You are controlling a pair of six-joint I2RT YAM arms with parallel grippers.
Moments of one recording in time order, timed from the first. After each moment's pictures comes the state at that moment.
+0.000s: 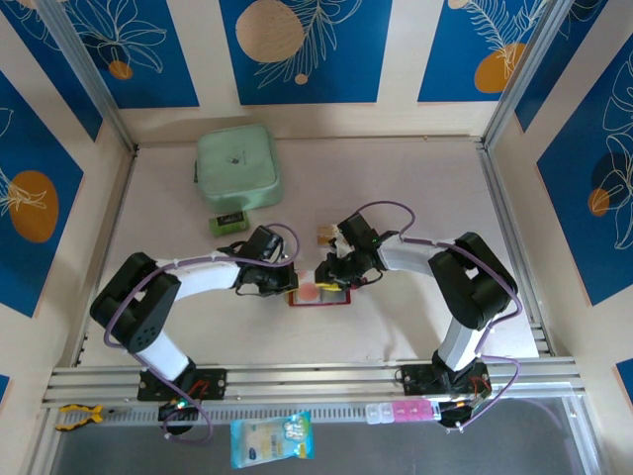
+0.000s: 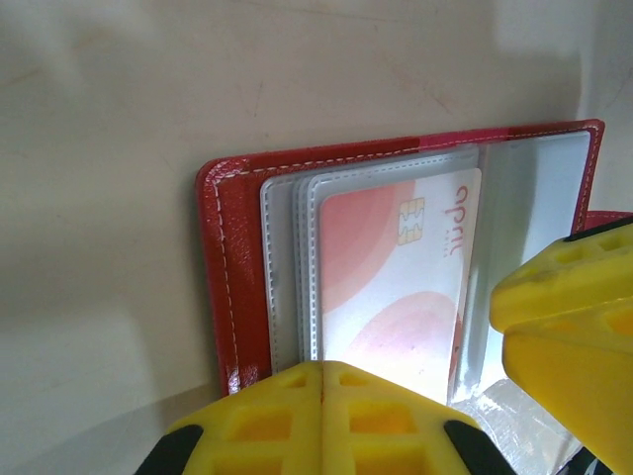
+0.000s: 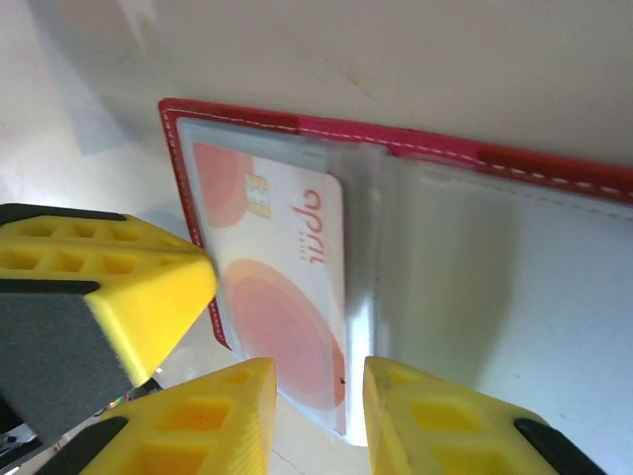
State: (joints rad) left arm -0.64 1.61 0.77 -0.22 0.39 -0.79; right arm 0.61 1.73 0.90 -0.31 -0.61 0.75
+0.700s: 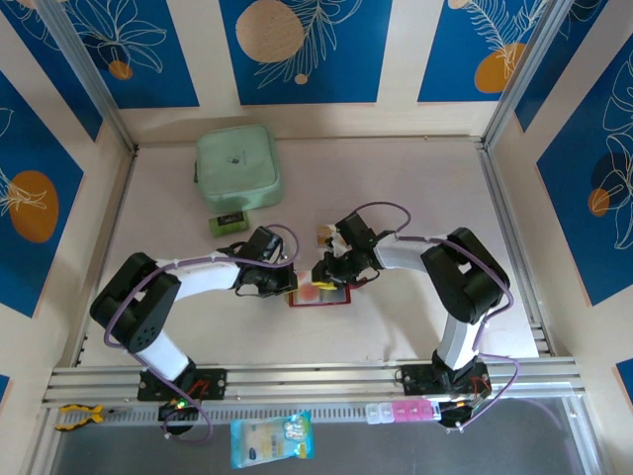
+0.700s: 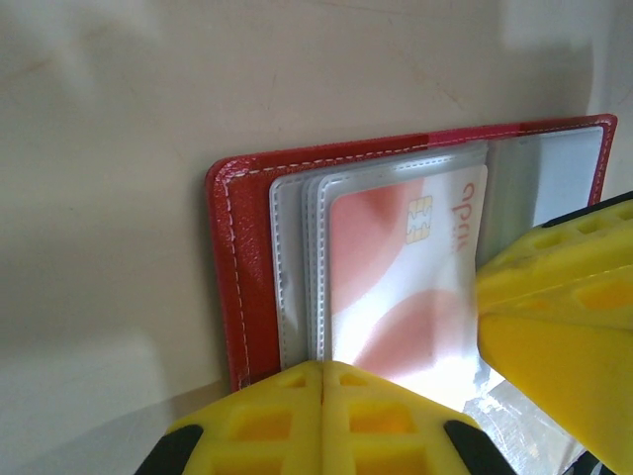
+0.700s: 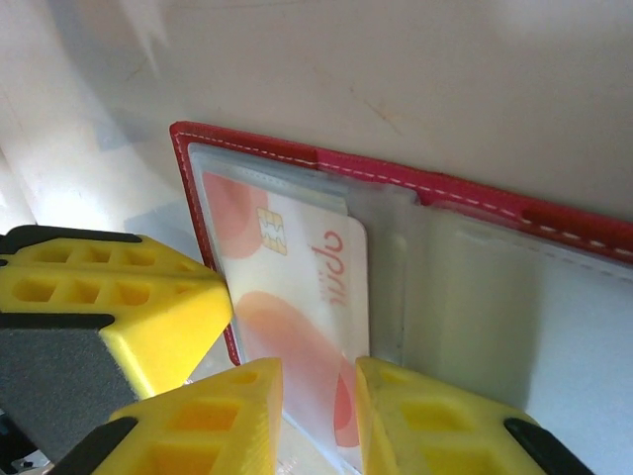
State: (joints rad) left arm -0.64 1.61 0.76 -0.22 0.39 -0.79; right arm 0.61 1.79 0.91 -0.26 -0.65 0.76
